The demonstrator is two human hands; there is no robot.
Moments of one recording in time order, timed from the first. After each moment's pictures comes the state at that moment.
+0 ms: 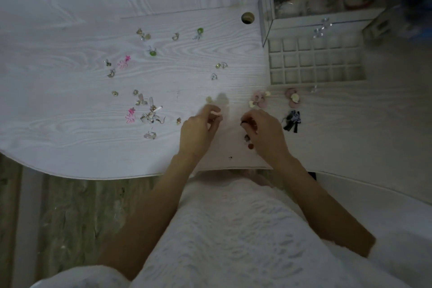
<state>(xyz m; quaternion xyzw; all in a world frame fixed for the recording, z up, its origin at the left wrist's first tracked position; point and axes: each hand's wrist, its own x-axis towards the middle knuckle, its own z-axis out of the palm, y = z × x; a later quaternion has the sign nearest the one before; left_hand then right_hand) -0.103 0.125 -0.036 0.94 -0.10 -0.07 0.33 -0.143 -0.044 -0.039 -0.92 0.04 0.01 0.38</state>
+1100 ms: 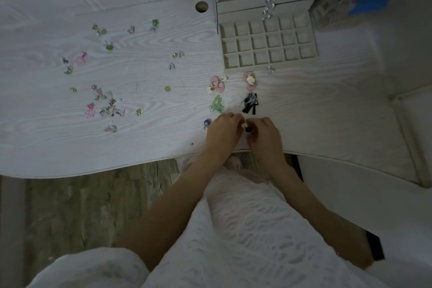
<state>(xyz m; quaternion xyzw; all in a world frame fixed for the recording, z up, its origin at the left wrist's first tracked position) -0.169 -0.011 -0.048 0.93 -0.22 -0.14 0.24 -0.226 -0.116 -0.059 -0.91 0.18 0.05 0.37</state>
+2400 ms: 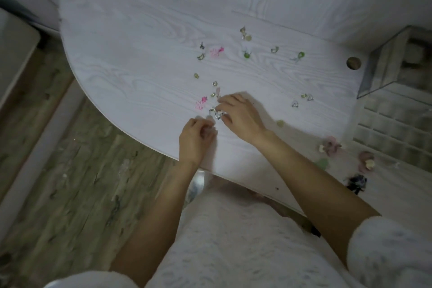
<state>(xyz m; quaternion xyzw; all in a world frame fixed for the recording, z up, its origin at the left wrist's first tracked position) -0.123 0.252 -0.062 0.91 0.21 -0.03 0.36 -0.026 0.121 -0.059 -0.90 -0.33 0.11 0.26</state>
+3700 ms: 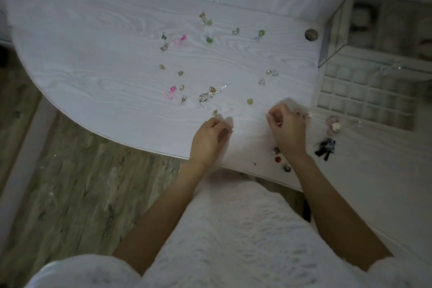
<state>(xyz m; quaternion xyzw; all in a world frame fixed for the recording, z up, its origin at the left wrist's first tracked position) -0.136 0.174 -0.065 0.94 -0.01 -0.06 0.34 -0.097 -0.022 -0.049 -0.92 0.04 0.03 0.38</state>
